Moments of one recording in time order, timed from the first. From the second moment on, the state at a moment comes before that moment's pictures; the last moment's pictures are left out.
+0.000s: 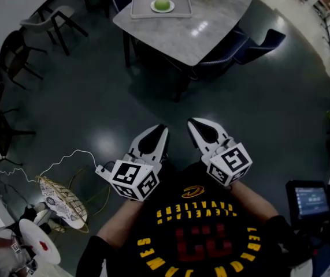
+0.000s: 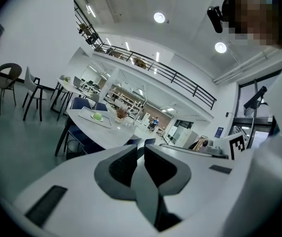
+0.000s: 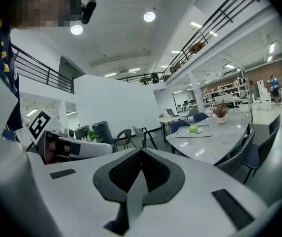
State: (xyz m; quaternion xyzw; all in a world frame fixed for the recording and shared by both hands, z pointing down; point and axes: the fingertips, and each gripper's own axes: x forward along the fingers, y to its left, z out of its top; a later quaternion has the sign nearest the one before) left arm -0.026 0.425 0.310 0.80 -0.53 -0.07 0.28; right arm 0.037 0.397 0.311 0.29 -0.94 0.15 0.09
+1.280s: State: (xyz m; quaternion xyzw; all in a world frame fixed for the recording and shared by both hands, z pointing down) left arm -0.082 0.207 0.328 0.77 -0.58 -0.03 0.27; right arm -0.041 0.168 0.331 0.21 -0.96 0.18 0.06
